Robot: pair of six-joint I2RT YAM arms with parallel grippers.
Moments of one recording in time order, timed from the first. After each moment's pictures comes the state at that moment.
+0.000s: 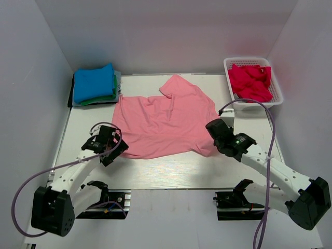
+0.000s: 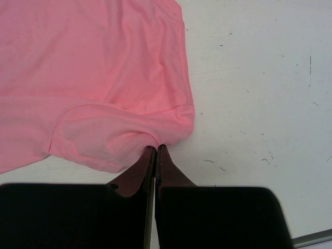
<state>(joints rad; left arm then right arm) -0.26 1.02 0.56 -0.64 -0.17 -0.91 0.72 1.02 0.79 -0.72 0.66 0.53</state>
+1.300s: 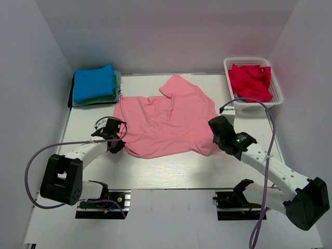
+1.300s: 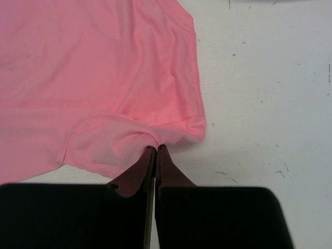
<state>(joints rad) -0.26 1.31 0.60 -0.43 -0.24 -0.91 0.66 1.03 0.78 -0.62 0.59 0.49</state>
